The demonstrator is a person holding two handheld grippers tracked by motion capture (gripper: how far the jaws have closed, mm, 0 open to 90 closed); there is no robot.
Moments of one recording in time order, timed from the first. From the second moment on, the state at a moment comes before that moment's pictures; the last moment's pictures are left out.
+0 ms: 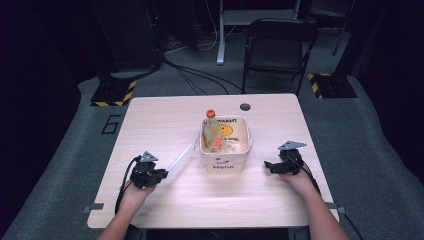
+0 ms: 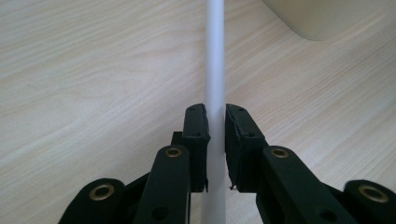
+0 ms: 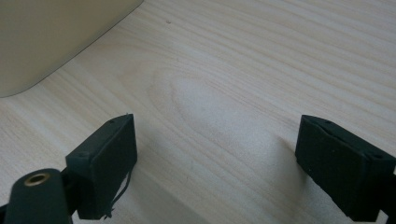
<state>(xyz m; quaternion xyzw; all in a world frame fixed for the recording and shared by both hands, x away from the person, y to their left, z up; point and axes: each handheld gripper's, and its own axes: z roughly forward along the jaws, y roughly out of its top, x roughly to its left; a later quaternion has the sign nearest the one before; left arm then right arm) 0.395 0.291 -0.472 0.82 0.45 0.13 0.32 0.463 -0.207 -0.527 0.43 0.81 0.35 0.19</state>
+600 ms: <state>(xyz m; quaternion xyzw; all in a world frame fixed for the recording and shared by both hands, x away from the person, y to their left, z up) 0.396 0.297 -0.440 0.82 0.44 0.14 0.33 0.463 -0.207 -0.527 0.43 0.81 0.35 0.19</state>
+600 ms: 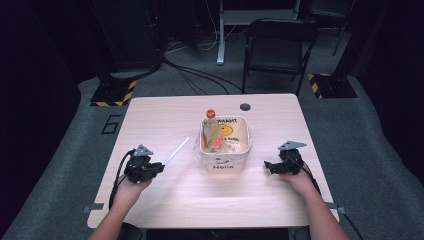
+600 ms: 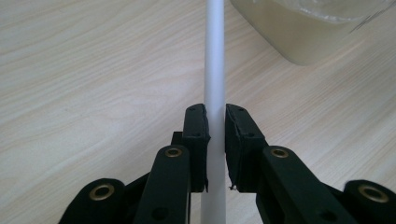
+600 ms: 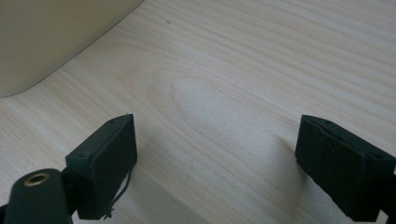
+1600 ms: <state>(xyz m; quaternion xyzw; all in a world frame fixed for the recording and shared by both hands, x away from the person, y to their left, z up) 0.389 0.290 -0.370 0.83 0.40 0.16 0.35 0.463 -0.207 -0.527 0.43 0.81 0.35 0.19</state>
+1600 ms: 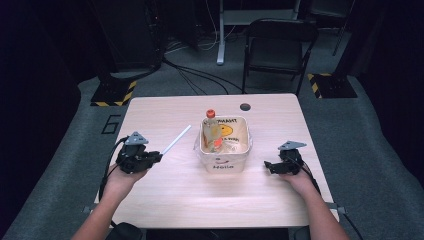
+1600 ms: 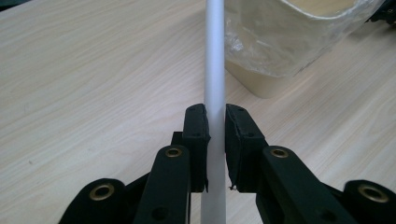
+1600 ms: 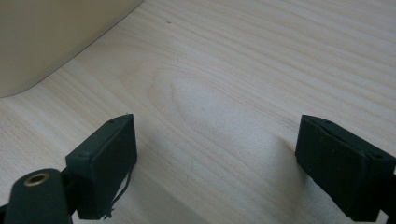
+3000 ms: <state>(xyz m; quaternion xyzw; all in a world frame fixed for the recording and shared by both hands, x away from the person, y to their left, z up) 0.413 0.264 -0.315 0.84 0.37 0.16 0.35 0.463 -0.207 -0.527 0.43 0.81 0.35 0.19</state>
